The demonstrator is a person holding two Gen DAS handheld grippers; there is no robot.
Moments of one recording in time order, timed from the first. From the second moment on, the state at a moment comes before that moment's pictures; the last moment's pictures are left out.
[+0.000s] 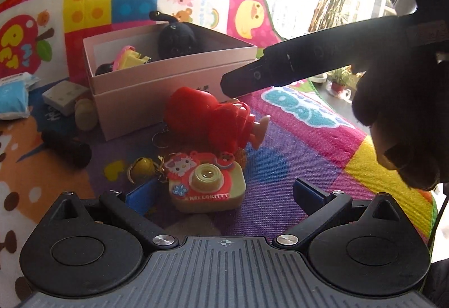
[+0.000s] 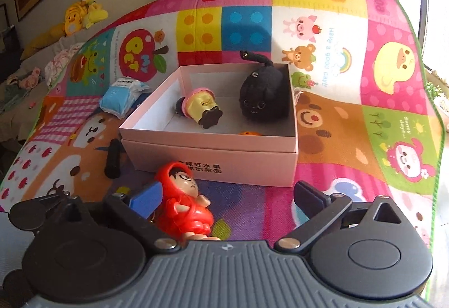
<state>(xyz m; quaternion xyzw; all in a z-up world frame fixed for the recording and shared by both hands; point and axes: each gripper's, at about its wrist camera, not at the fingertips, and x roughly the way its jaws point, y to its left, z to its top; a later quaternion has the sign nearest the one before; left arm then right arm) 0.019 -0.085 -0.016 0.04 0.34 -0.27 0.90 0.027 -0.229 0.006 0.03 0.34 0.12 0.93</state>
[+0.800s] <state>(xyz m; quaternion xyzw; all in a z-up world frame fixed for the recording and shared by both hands) -0.007 -0.074 -0.009 0.07 0.33 -0.22 0.92 0.039 -0.244 -0.021 0.13 0.35 0.10 0.92</state>
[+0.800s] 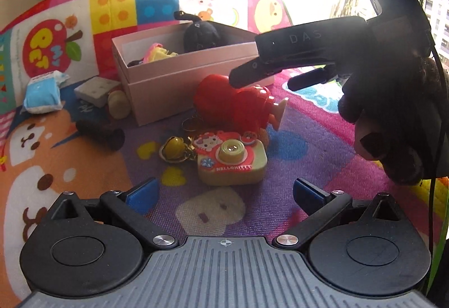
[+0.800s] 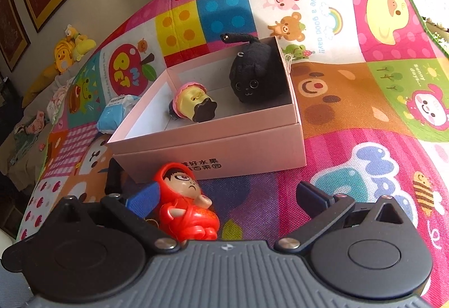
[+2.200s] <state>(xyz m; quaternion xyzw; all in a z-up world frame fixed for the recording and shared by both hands) 0.005 -0.042 -0.007 0.05 0.36 -0.19 0.91 0.046 -0.215 -0.019 0.18 0.43 0.18 0.87</state>
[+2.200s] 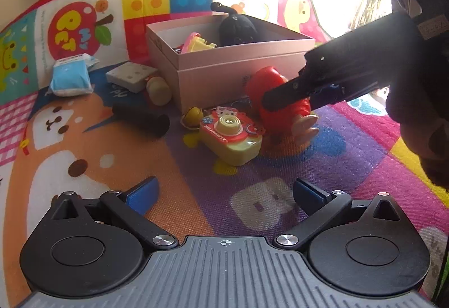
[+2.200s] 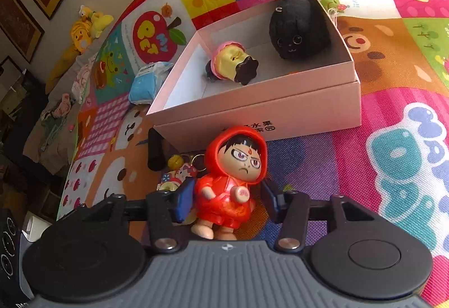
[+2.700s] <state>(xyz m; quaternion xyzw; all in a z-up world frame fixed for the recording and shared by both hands) 0.041 -0.069 -0.002 0.05 0.34 -0.26 0.90 0.007 -0.248 0.008 0.03 0.39 0.10 0.92</state>
